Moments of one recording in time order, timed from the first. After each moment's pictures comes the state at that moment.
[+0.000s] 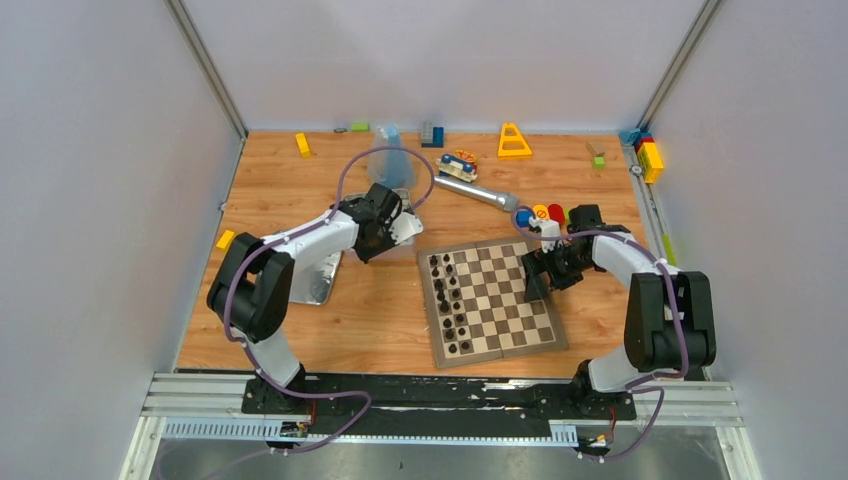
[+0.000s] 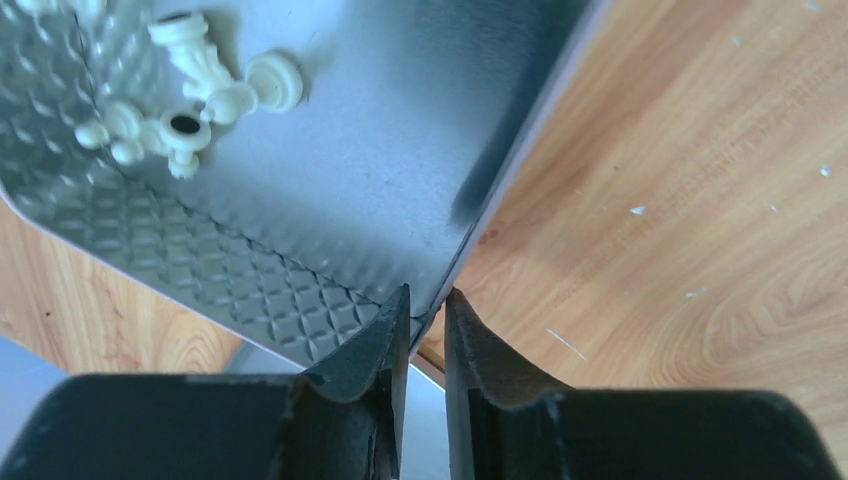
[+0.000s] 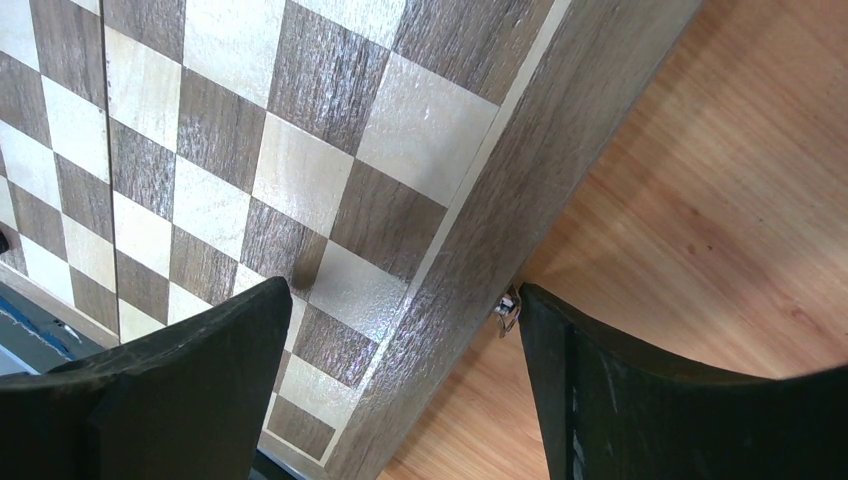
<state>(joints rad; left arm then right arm) -0.53 1.72 1.13 -0.60 -0.13 0.63 0.03 1.51 0.83 -0.69 -0.47 -0.43</state>
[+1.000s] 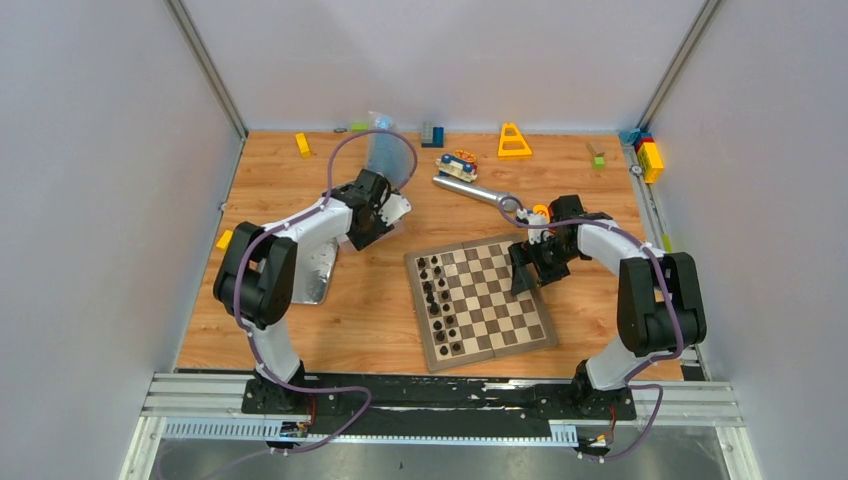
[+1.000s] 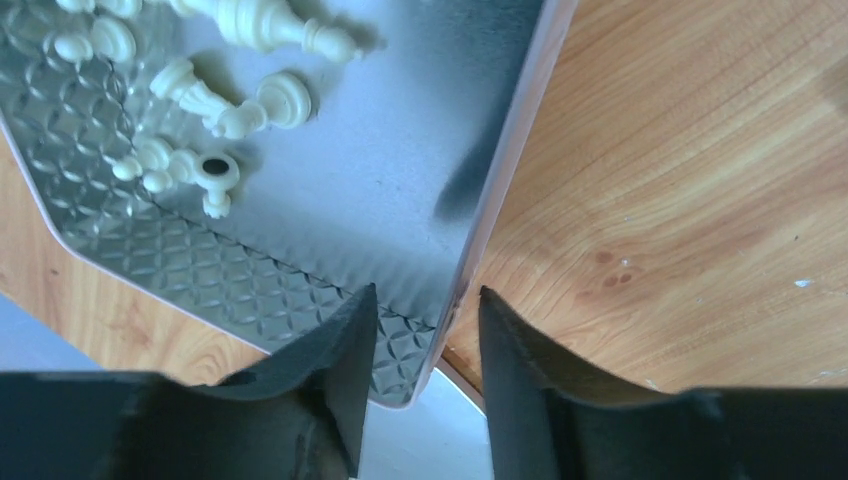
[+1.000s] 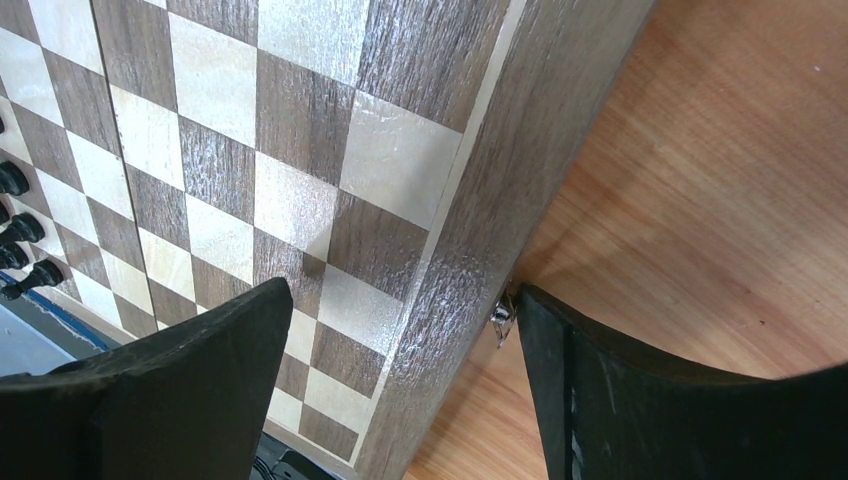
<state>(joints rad) -0.43 1.80 1.22 -0.56 -0.16 0.59 0.13 1.61 0.93 -0.70 -0.46 -0.28</state>
